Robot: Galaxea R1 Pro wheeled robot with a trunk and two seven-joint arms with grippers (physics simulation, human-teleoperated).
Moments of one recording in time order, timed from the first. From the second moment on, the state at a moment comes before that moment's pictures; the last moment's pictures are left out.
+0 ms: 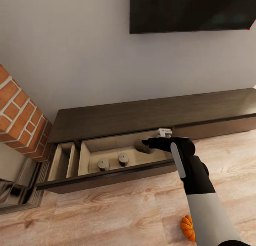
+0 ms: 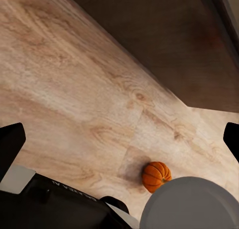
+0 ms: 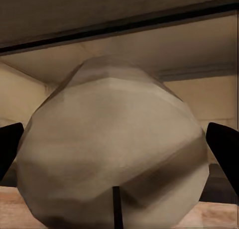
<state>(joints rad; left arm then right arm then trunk) 0.40 0.49 -0.40 -1.42 1.40 -0.19 -0.27 -0.76 0.08 0.05 -1.40 -0.12 1.04 0.16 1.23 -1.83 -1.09</state>
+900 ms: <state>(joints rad) 0.40 0.49 -0.41 -1.40 1.40 -0.20 -0.27 -0.80 0.08 0.05 -1.22 -0.12 1.04 0.15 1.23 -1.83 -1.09</state>
